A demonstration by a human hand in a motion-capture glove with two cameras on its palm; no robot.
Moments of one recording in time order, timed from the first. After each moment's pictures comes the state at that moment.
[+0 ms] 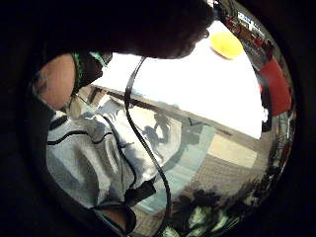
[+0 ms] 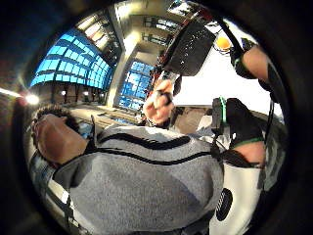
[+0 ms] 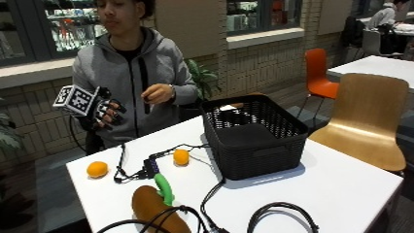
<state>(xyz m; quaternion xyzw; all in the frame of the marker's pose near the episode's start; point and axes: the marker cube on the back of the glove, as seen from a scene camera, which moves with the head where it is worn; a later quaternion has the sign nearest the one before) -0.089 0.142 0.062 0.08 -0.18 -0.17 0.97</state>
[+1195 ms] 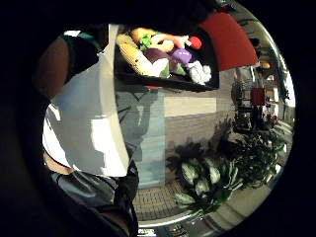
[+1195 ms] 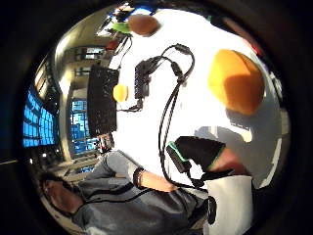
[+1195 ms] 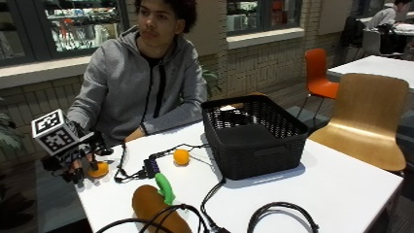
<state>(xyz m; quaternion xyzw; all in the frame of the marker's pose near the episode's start) 0.009 0.052 0.078 0.02 -0.05 0.08 1.00</state>
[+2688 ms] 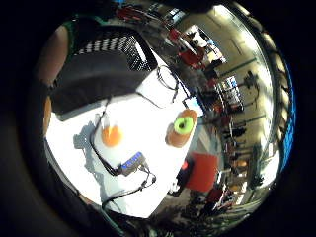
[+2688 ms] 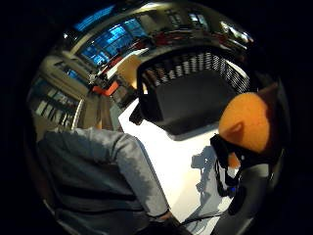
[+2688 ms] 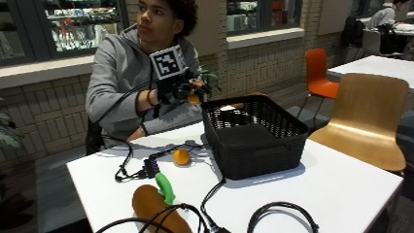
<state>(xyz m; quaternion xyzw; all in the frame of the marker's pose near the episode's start) -0.340 -0.059 -0.035 0.17 0.11 -0.42 0.89</state>
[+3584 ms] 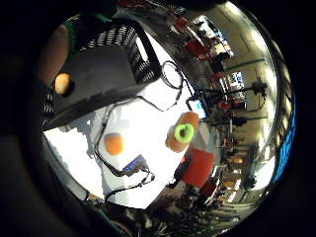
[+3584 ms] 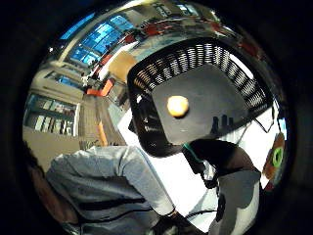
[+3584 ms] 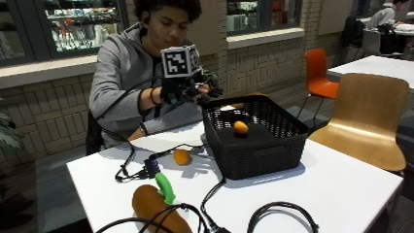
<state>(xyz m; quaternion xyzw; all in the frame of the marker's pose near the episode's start) -0.350 -0.110 -0.053 0.11 0.15 -0.35 0.92</state>
